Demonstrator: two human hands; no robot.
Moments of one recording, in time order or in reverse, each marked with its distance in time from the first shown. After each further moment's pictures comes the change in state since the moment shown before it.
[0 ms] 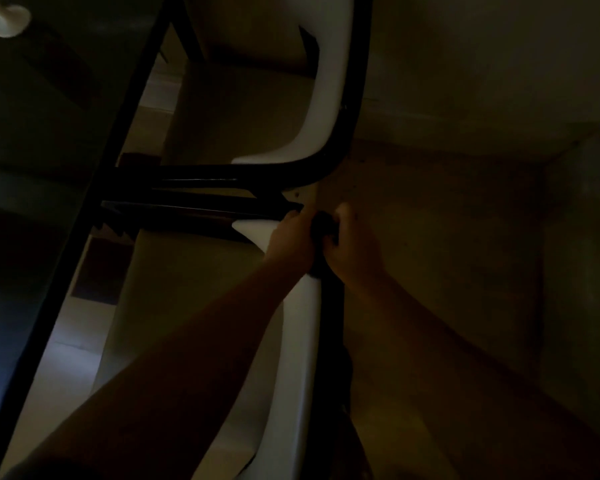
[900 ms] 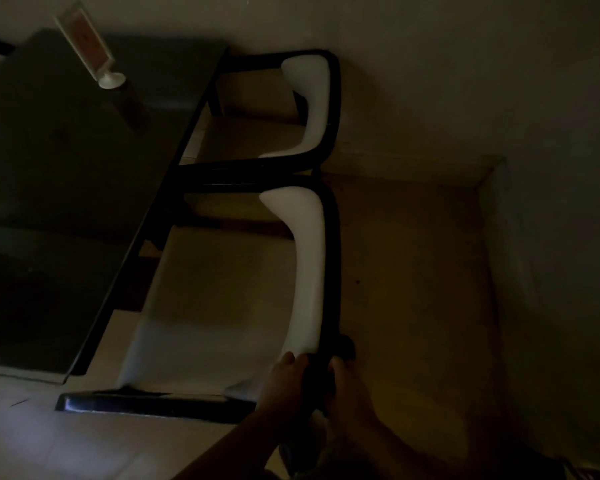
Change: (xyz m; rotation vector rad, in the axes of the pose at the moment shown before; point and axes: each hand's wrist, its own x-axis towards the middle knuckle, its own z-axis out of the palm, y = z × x) left_hand -0.421 -0.091 0.076 0.331 -0.373 0.138; right_hand -0.439 -0.017 0.068 0.029 -0.320 0.358
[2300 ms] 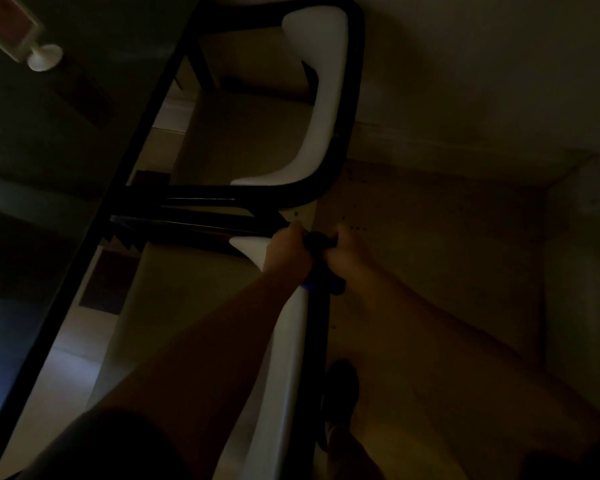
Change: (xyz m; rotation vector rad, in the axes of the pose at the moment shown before) left_hand 0.377 -0.002 -0.247 -0.325 0.330 -0.393; right_hand 0.391 -0.141 -0.228 0.261 -0.078 0.012
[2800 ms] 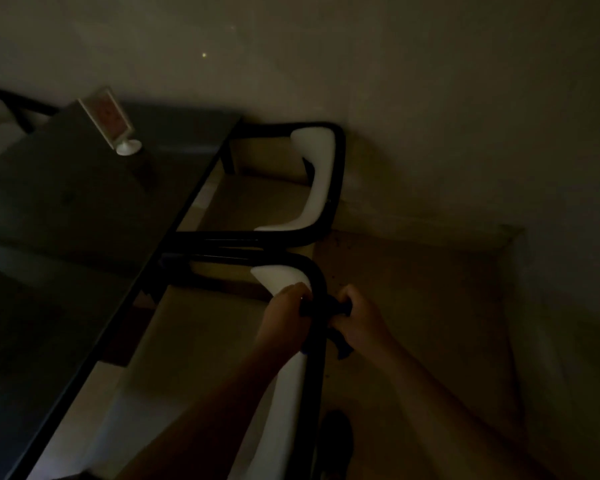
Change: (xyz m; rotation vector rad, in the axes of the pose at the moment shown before) left_hand -0.210 -0.004 -0.070 -0.137 0.130 0.331; right_hand -0.230 -0.005 -0.007 0.020 0.077 -0.324
